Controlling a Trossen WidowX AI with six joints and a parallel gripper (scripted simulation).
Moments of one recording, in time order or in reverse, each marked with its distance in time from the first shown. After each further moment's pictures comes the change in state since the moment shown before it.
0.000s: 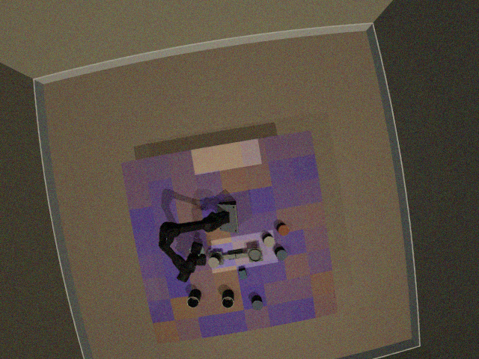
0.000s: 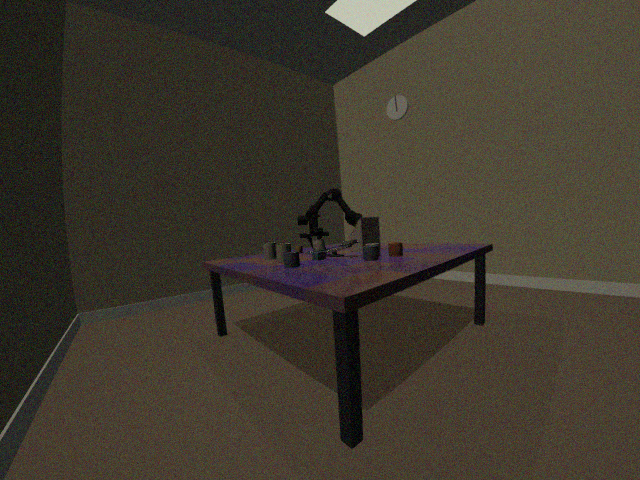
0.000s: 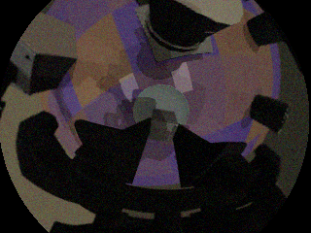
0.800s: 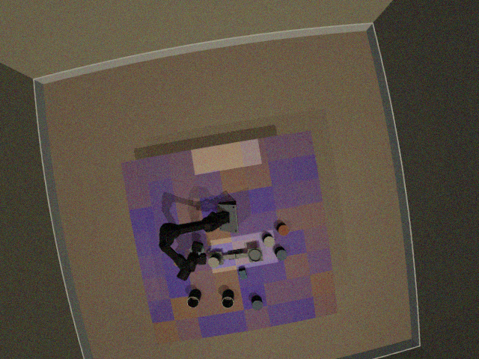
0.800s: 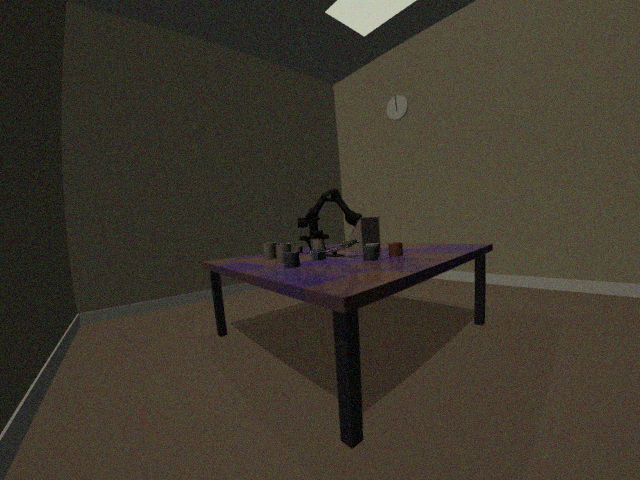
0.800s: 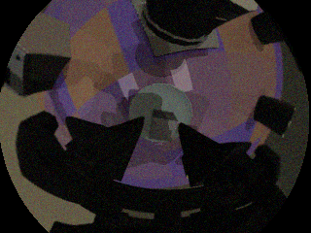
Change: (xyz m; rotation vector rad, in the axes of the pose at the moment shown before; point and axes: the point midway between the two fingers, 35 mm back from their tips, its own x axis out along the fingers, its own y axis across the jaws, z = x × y) arm 0.016 -0.001 0.000 0.000 0.001 -0.004
